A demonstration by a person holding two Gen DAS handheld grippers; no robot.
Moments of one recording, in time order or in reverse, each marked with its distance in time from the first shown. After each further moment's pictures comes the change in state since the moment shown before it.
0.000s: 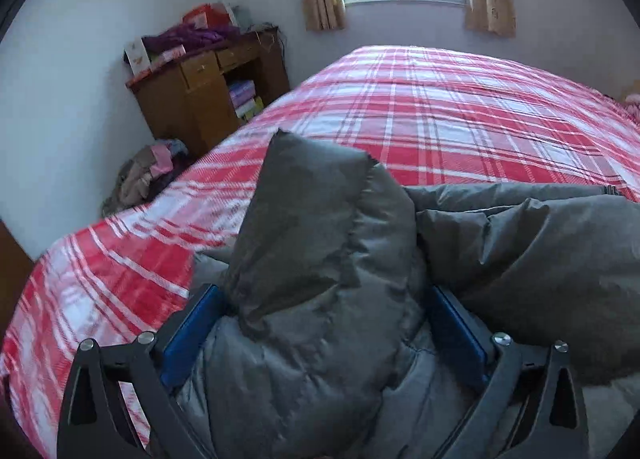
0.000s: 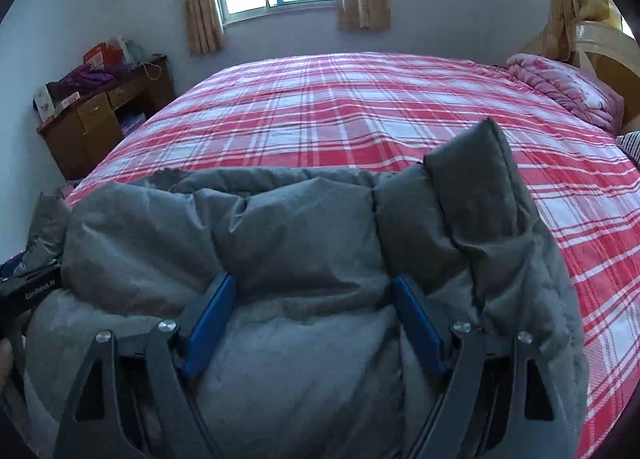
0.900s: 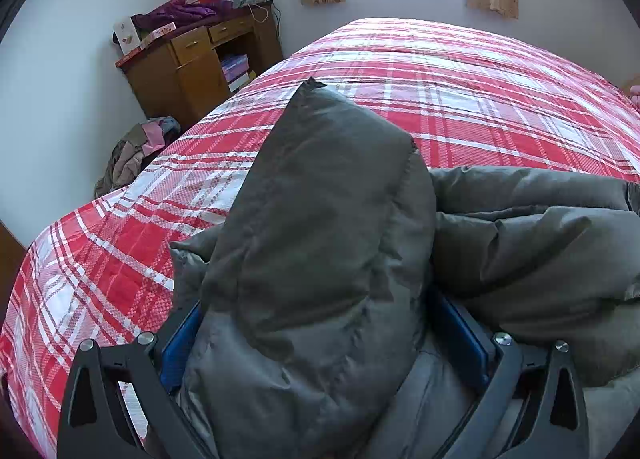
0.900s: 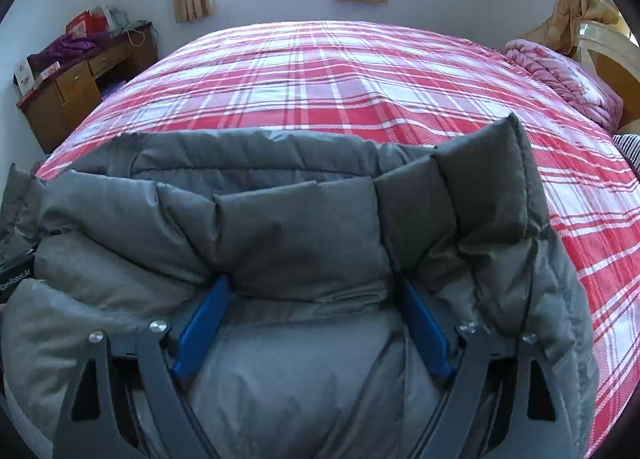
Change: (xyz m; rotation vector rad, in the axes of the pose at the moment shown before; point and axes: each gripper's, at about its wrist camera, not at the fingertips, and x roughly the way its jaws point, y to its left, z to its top) left arm 0.026 -0.005 0.002 0.014 0.094 -0.004; right arm 0.022 0.006 -0.008 -0.031 0.118 -0.082
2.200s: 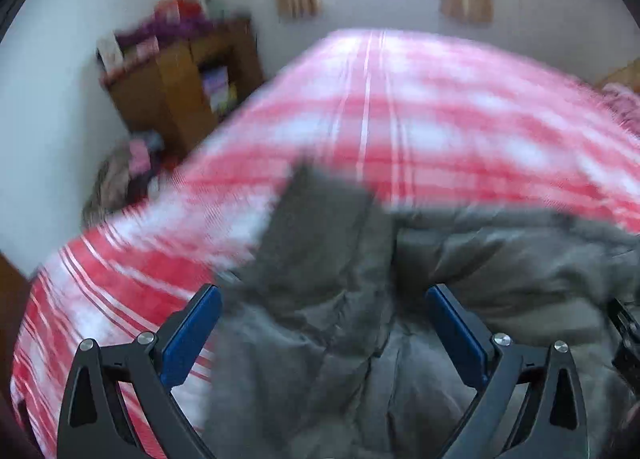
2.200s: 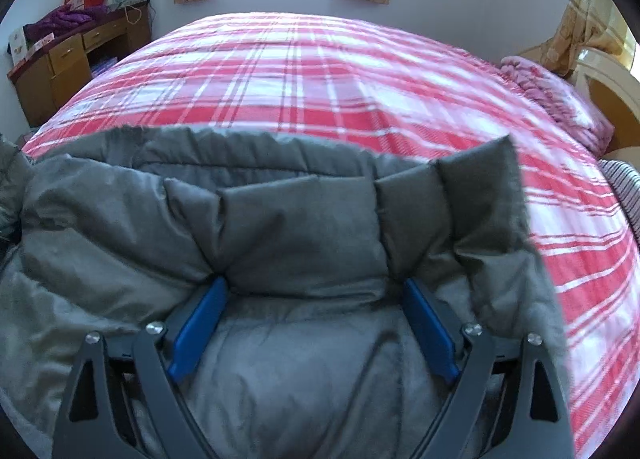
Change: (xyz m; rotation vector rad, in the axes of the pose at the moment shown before) left arm -0.082 0.023 0.022 0.052 -0.101 -0.083; right arm -0.014 0.016 0.010 -0.064 0.018 -0.109
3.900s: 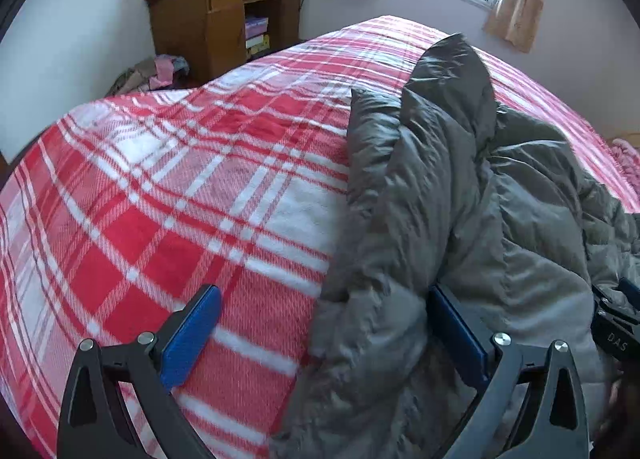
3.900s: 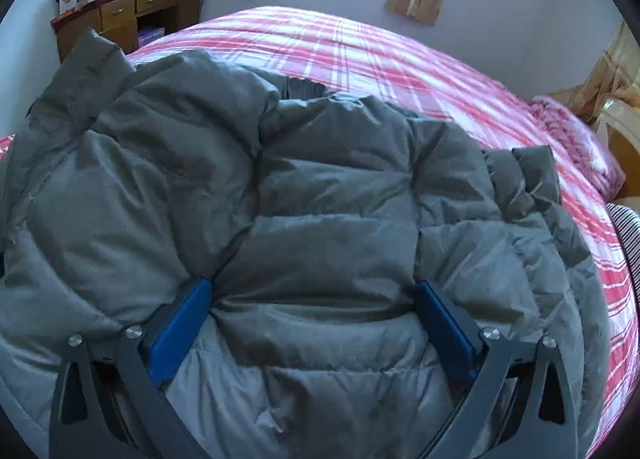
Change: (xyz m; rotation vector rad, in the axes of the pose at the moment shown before) left arm -0.018 0.096 -0.128 -0.271 0.169 -0.083; right arm -0.039 0.094 -0.051 -0.175 0.005 0.046
